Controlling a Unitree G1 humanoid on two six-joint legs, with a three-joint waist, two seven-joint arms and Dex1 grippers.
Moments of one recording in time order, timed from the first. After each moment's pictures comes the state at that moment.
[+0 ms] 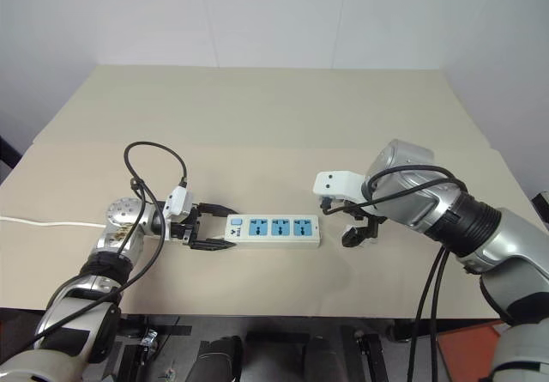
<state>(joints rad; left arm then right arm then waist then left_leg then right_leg) -0.70 0.47 -0.07 0.83 -0.23 -0.36 -1.60 -1.12 -0.94 0.91 -0.10 -0.03 1.10 1.34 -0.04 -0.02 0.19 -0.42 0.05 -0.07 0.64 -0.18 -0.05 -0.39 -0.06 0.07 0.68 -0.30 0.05</state>
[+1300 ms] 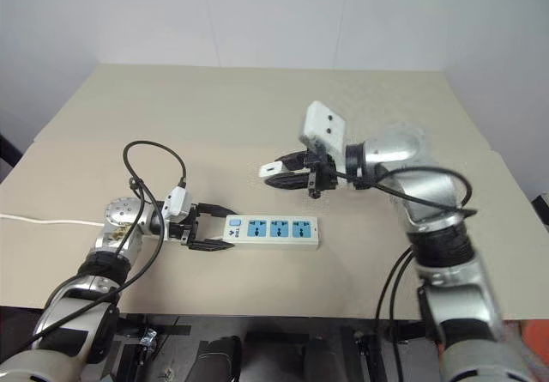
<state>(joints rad) -0.69 0.48 -0.07 0.82 -0.23 -0.36 -1.60 -0.76 -0.48 0.08 -0.11 0.40 0.64 1.15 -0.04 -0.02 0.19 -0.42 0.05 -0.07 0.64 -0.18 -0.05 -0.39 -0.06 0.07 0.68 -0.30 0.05</state>
